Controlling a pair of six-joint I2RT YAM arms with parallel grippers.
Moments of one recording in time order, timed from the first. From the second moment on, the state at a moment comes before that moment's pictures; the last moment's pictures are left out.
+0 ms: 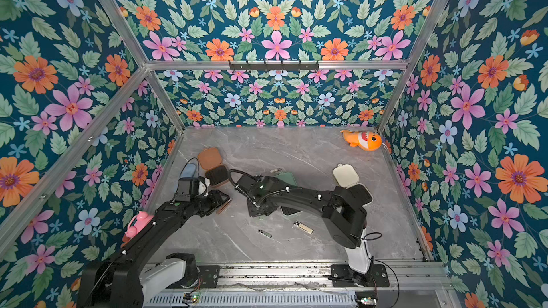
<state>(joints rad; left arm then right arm) -0.20 1.09 0.54 -0.36 0.39 -0.66 1.02 1.88 1.47 -0.86 0.06 0.76</state>
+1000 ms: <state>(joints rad) -0.52 1.78 1.05 0.06 0.48 -0.92 0.73 1.76 1.14 -0.63 0.03 0.45</state>
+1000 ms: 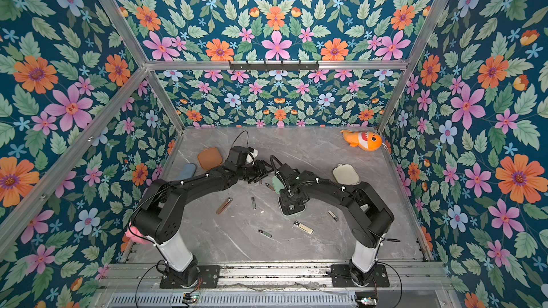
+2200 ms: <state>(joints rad) -0.58 2.04 1.13 0.18 0.50 -0.97 0.73 1.75 1.04 -0.55 0.00 0.44</state>
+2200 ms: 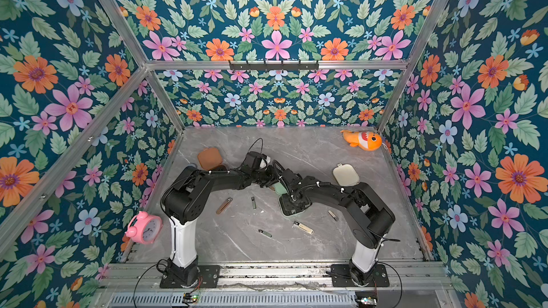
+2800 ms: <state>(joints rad) -0.58 2.04 1.13 0.21 0.50 -0.97 0.73 1.81 1.11 -0.63 0.01 0.50</state>
